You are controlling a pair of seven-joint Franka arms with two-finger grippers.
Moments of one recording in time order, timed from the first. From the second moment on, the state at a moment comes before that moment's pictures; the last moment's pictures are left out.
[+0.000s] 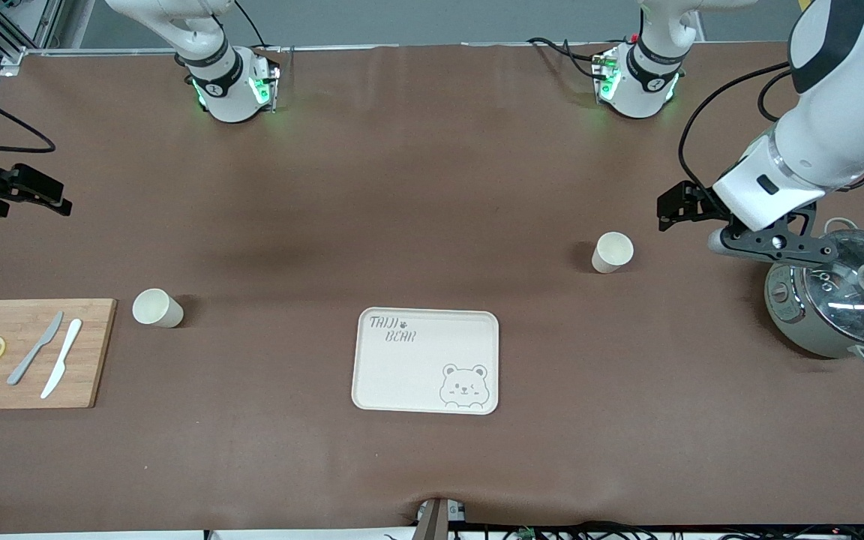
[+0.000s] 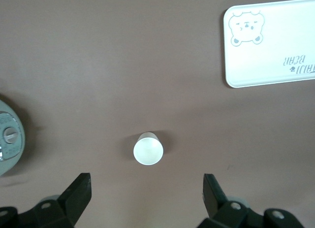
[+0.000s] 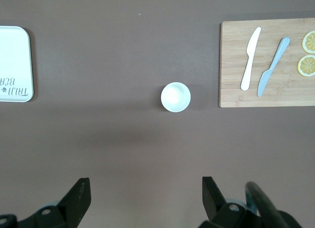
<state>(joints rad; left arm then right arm) -0.05 0.16 -0.21 -1.47 -0.05 1.60 -0.10 -0.02 0.00 -0.05 -1.61 0.04 1.58 -0.07</state>
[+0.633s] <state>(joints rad) -0.05 0.13 -0.22 -1.69 -0.03 1.83 -0.06 -0.02 0.02 -0.05 -1.61 0.04 1.58 -0.07</state>
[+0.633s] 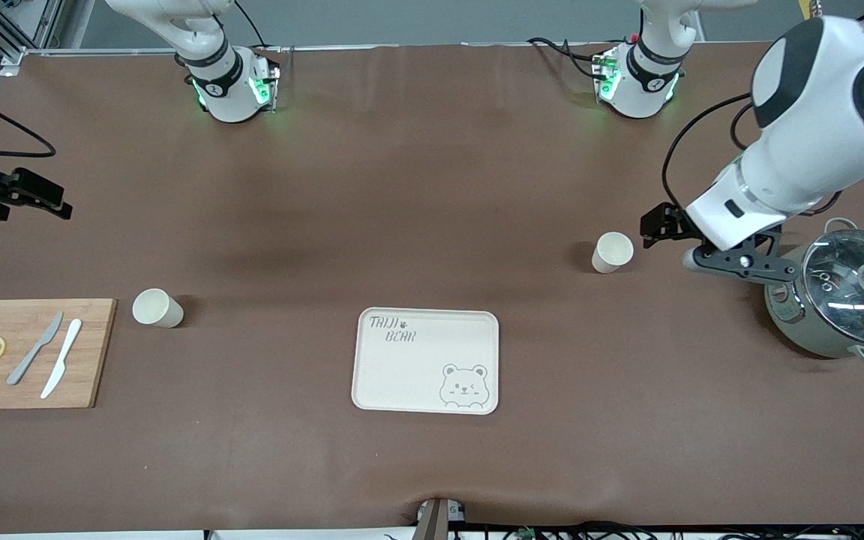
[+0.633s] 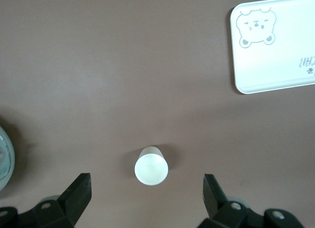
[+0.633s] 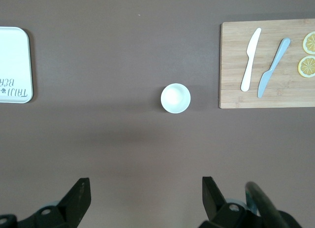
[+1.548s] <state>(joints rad) -0.04 0.00 -0.22 -2.27 -0.02 2.31 -0.03 -0.04 0.13 -0.06 -1.58 0.03 1.58 -0.07</state>
